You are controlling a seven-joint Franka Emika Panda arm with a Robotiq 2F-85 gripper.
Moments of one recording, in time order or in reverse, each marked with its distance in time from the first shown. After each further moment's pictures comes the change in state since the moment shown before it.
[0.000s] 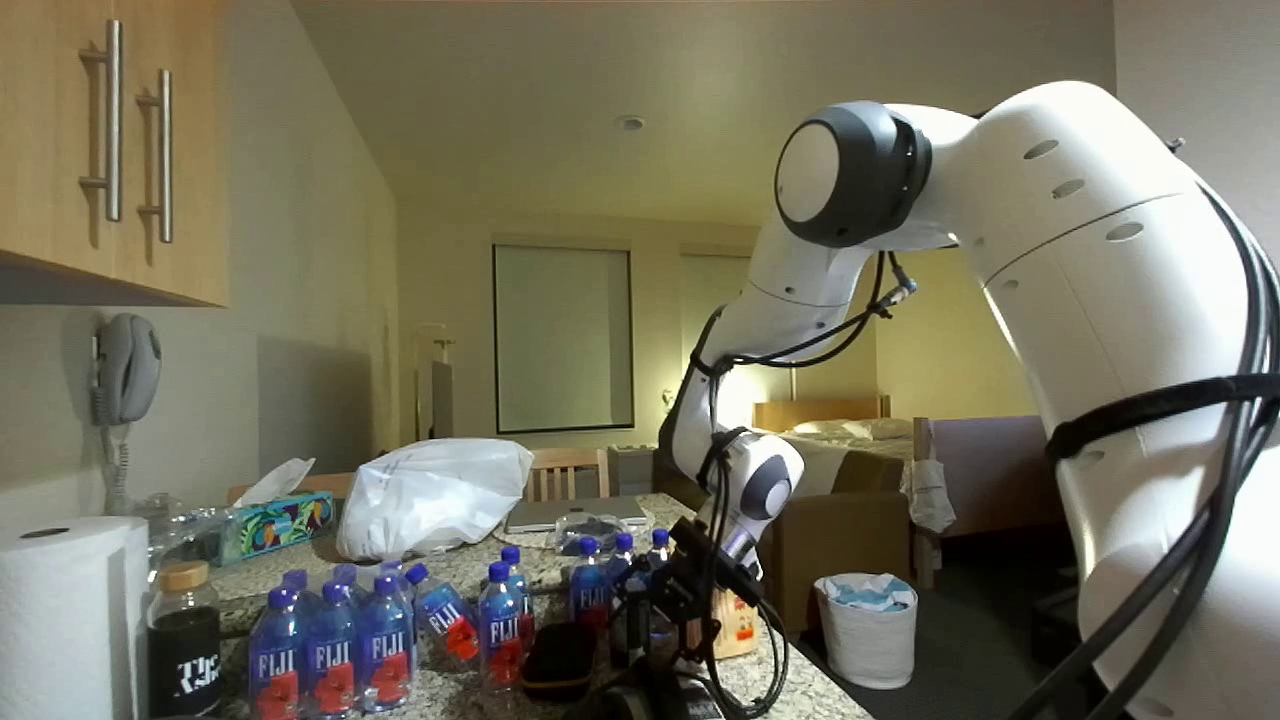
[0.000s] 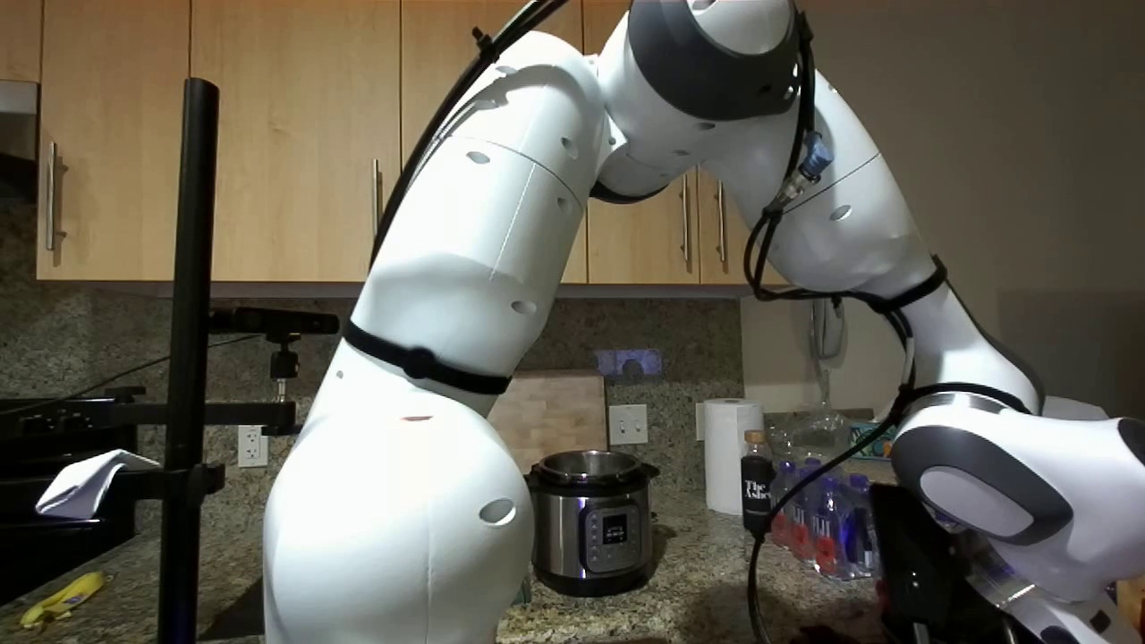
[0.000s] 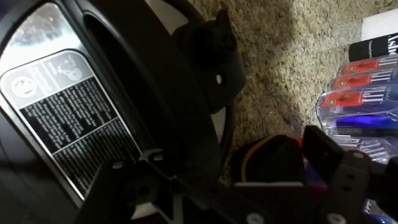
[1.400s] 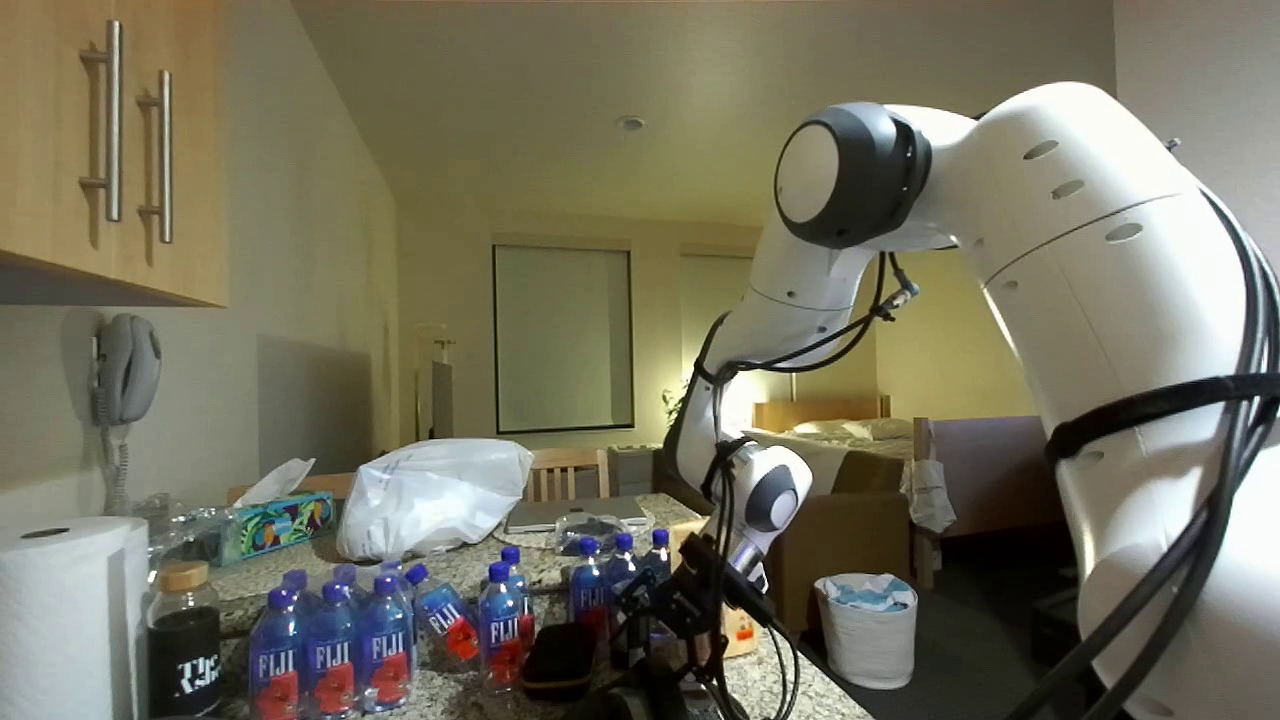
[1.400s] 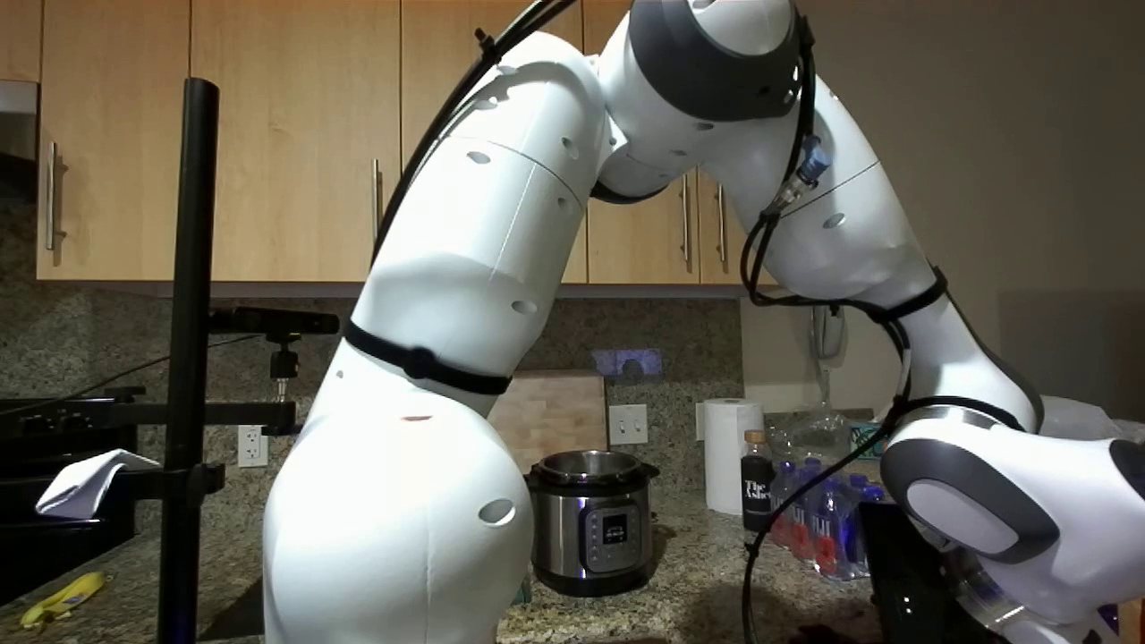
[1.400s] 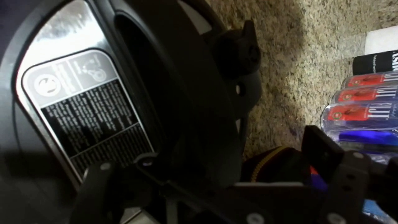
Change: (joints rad) arm -0.002 0.001 0.004 -0.041 0.035 0.011 -0.109
